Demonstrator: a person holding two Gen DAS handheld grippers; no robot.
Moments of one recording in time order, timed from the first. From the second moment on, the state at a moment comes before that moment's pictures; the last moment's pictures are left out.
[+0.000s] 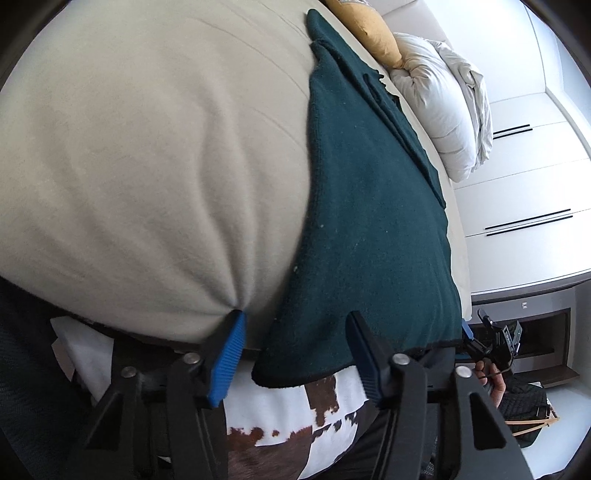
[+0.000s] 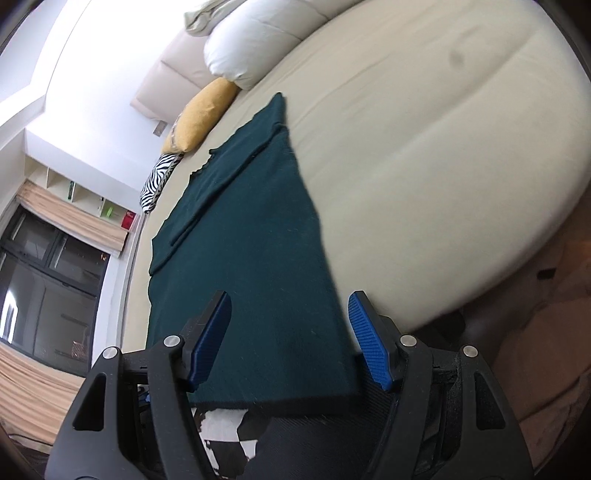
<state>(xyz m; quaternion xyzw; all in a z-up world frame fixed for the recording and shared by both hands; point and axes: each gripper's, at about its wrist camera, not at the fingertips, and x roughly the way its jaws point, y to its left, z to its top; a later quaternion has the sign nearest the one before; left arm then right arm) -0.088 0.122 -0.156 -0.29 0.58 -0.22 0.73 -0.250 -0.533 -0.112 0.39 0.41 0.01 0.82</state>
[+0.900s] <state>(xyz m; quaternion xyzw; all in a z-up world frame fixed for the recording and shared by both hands) -0.099 0.111 -0.127 -0.25 0.56 -0.25 0.75 -0.271 -0.523 -0.122 0.35 0.49 0.03 0.80</state>
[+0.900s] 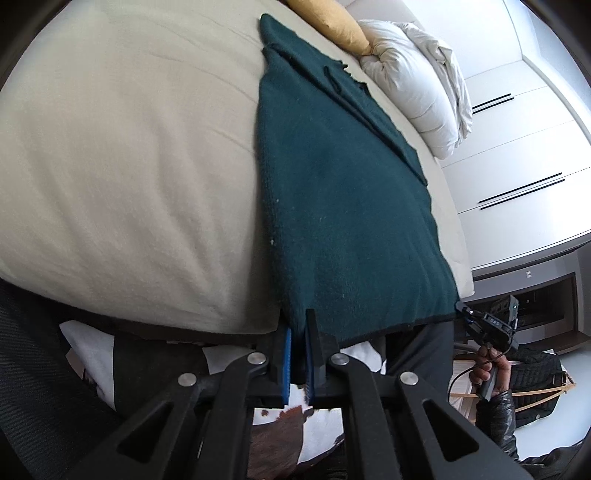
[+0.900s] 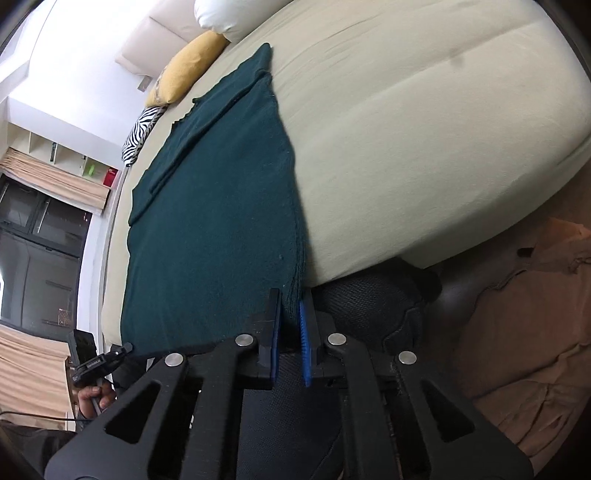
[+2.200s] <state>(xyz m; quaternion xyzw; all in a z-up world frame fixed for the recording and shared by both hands) 0.113 0.138 -0.033 -0.45 0.41 -0.28 0.74 -0.043 -0.548 -0.001 0.43 0.27 0.06 0.86</state>
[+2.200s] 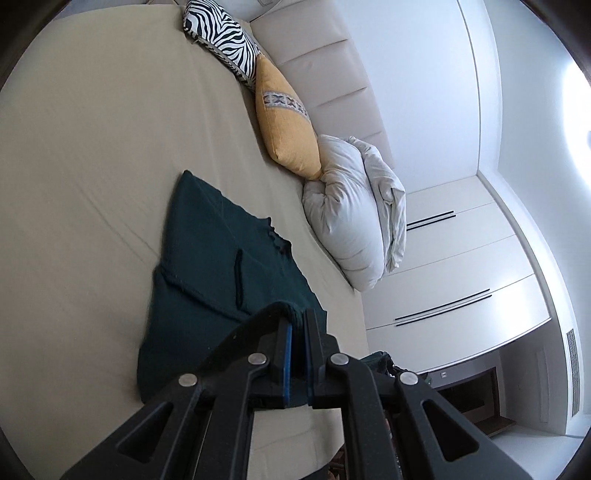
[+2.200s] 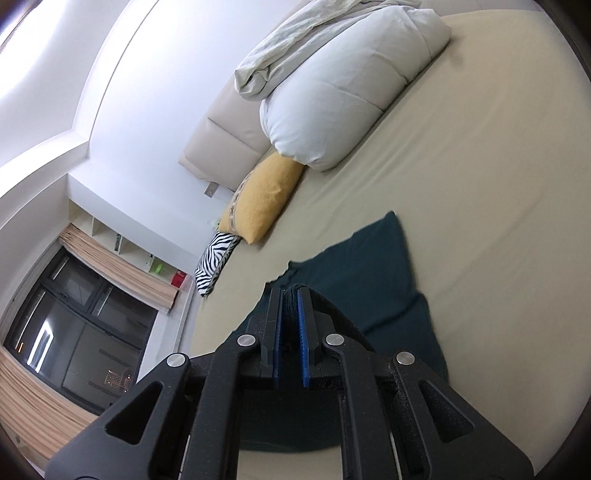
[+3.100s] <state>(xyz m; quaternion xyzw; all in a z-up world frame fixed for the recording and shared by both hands) 0.321 0.116 -0.137 -0.44 0.47 -0.18 0.74 0.228 -0.594 -0.118 0.40 0.33 -0.09 0.85</state>
